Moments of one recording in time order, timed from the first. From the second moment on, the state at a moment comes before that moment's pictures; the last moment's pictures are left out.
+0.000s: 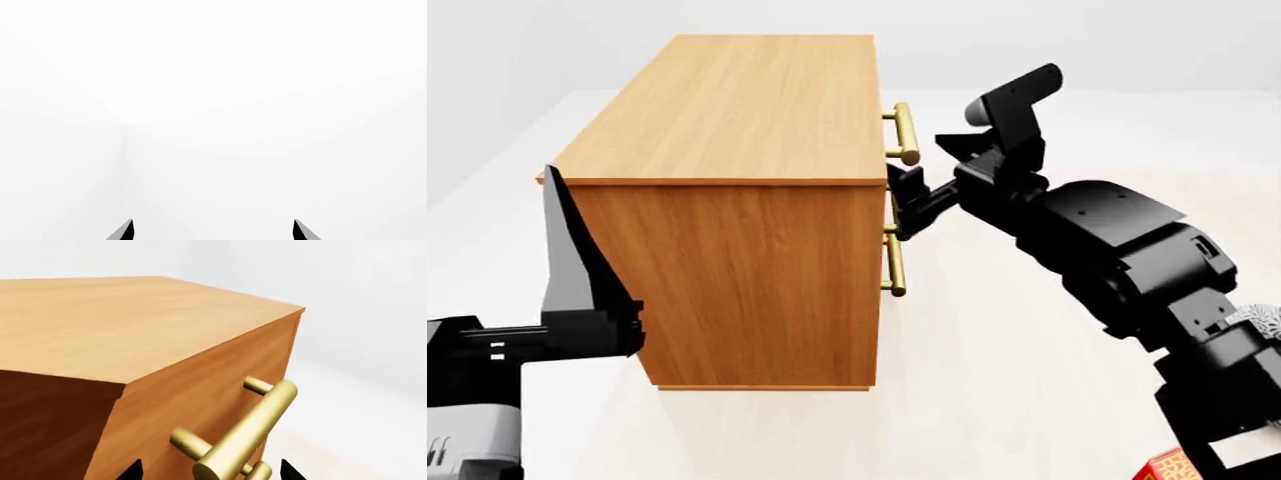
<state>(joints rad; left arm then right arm) -0.05 -0.36 -0.06 0.85 -0.10 -0.10 -0.25 1.20 0.45 -0.80 0.43 0.85 0.44 -0.22</state>
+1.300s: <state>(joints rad) -0.03 -0.40 -0.08 0.89 -0.14 -0.11 -0.27 1.15 1.04 -0.69 -0.01 0.93 0.75 0.09</state>
